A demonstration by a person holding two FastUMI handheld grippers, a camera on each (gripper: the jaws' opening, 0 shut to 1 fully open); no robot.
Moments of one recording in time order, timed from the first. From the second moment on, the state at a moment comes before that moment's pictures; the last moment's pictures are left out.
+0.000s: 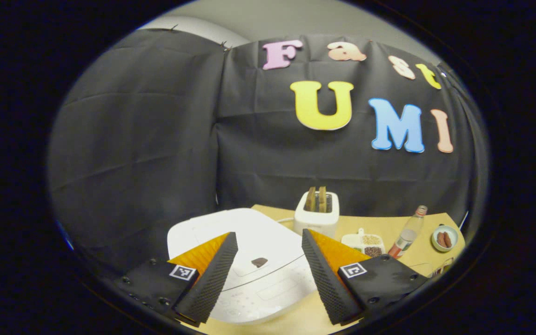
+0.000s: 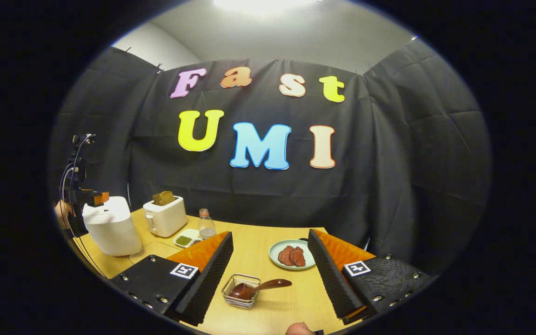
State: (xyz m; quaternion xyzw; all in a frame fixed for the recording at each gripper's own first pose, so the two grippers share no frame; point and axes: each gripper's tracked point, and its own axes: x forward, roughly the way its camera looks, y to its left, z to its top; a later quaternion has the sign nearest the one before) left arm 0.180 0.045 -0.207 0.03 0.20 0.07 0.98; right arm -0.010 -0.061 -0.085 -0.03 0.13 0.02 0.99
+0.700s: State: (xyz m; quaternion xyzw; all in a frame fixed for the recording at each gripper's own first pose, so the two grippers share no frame) left arm 0.065 -0.041 -0.087 0.03 0.08 -0.04 1.00; right arm -0.004 0.010 -0.046 0.02 0.05 0.05 1.00
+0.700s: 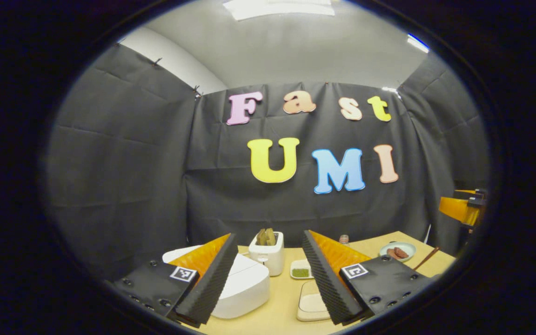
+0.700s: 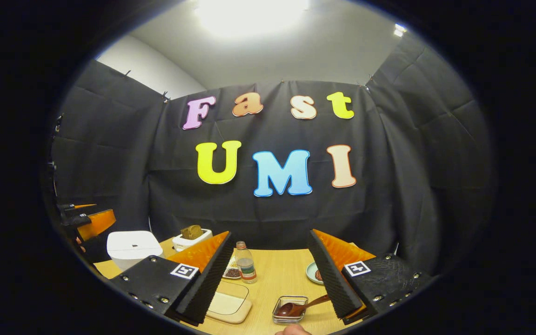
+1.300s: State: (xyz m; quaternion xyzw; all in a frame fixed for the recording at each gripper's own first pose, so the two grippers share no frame) left arm 0.056 -0.041 -0.074 -0.01 0.09 -0.06 0.99; right arm 0.002 0.040 -0.033 0.01 0.03 0.08 1.00
